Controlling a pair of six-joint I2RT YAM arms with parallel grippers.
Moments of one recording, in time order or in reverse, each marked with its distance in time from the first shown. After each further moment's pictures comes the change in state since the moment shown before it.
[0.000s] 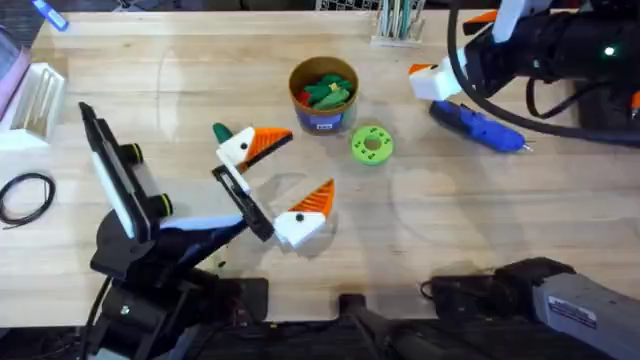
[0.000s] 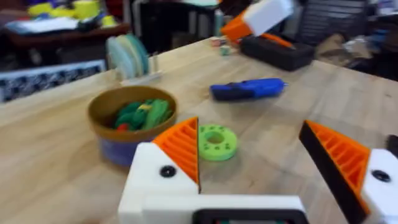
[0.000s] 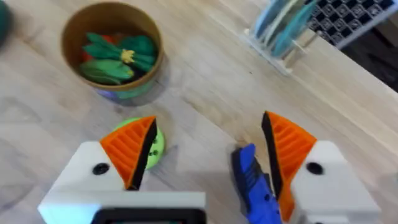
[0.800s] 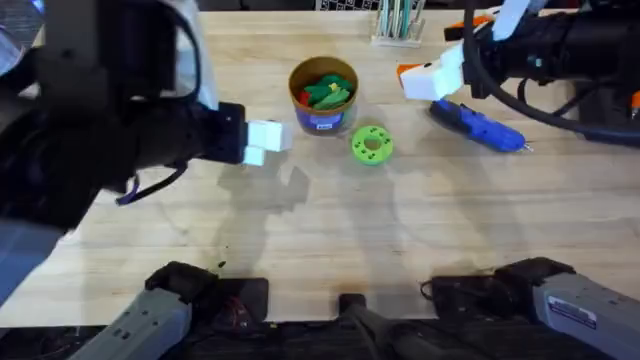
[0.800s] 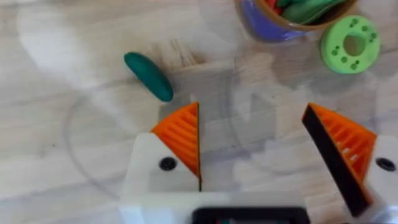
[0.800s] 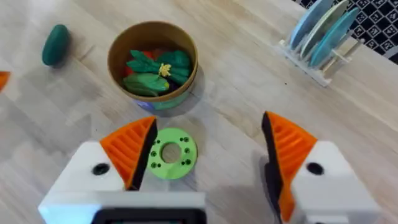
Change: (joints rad) left arm 0.000 0.898 0.903 -0.910 -0.599 -0.092; right arm 0.000 -0.004 0.000 0.004 -0.158 0.081
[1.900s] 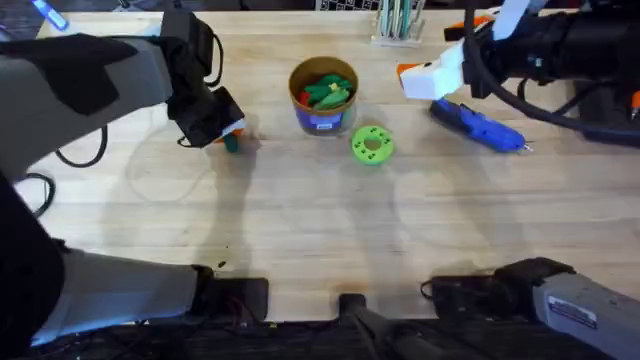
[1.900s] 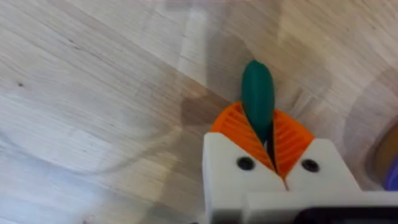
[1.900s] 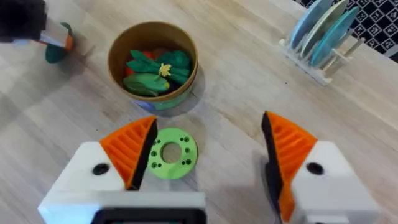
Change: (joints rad) left arm 0.267 0.680 0.024 0.270 -0.080 -0.514; right arm 0.000 0.000 0.000 0.000 0.000 0.006
